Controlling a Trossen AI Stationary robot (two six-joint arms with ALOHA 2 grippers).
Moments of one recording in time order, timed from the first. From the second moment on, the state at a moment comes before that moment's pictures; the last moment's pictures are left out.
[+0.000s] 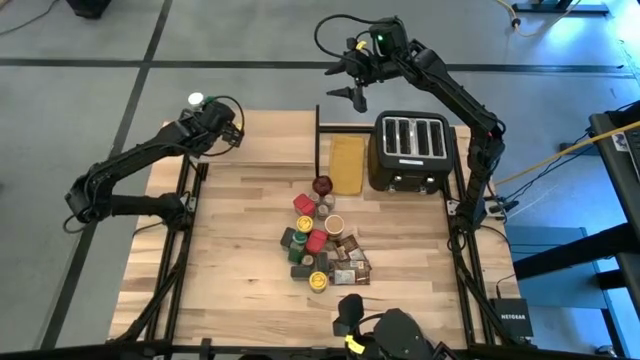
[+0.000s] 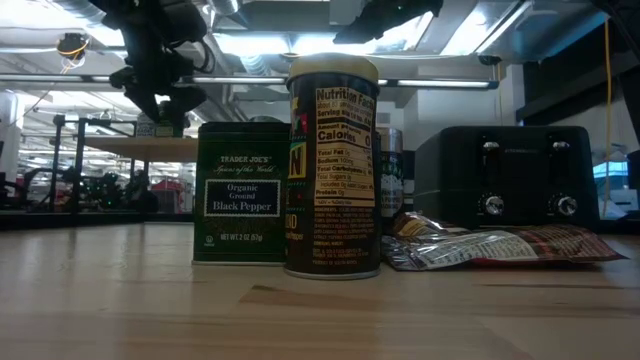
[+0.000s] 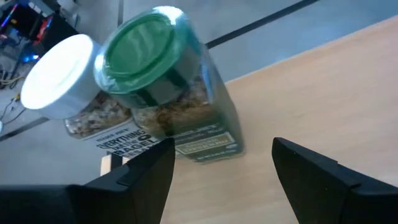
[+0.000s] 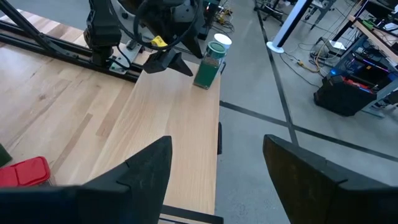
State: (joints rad) left arm 0.76 1.10 0.92 -0.71 -0.70 -0.23; right arm -0.73 1.87 2.13 -0.75 -0.64 -0.69
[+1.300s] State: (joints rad) left arm 0.73 1.07 0.93 -0.67 -0.56 -0.19; right arm -0.73 1.87 2.13 -0.75 -0.64 -0.67
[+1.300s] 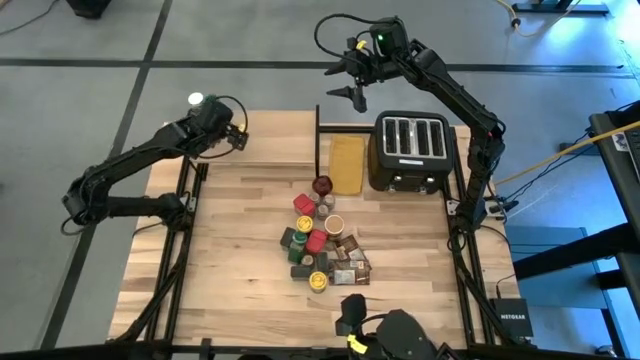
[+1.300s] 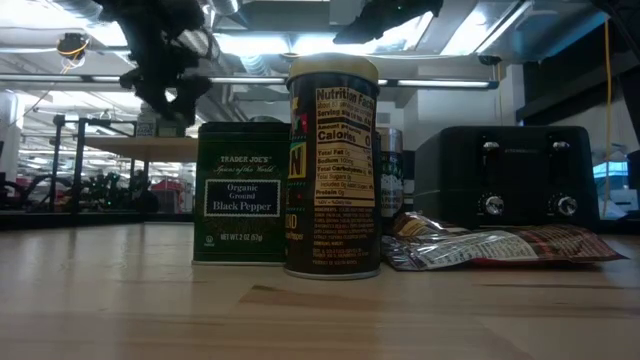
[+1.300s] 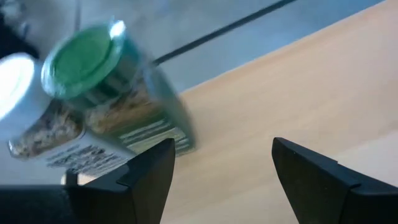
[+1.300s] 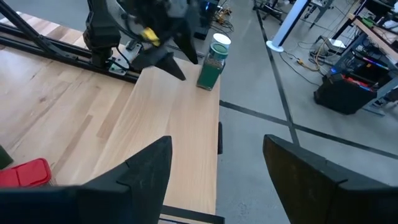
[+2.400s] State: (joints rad) left arm 0.00 1.14 0.94 -0.53 -0.20 -0.12; right arm -0.37 1.83 2.13 -1.27 -0.51 -0.54
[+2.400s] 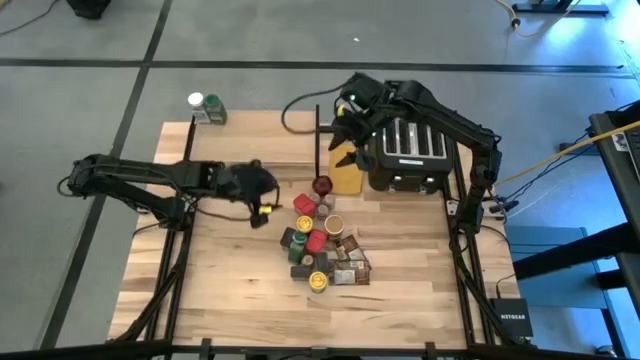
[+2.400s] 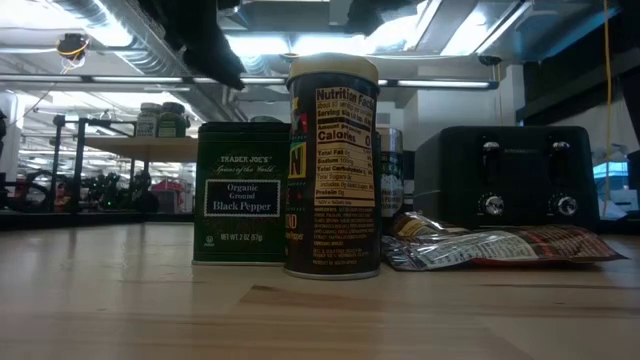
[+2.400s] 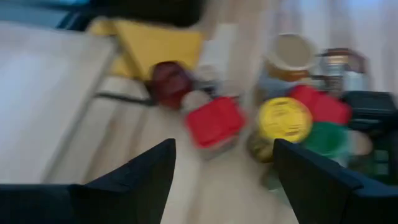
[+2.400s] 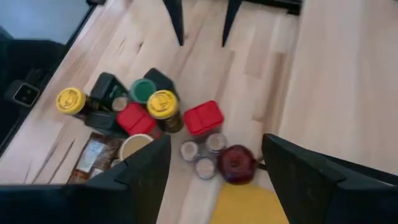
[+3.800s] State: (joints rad) left arm -0.31 1.46 0.94 -0.27 -0.18 -0.17; right arm 0.48 1.80 2.13 -1.26 0.24 0.00
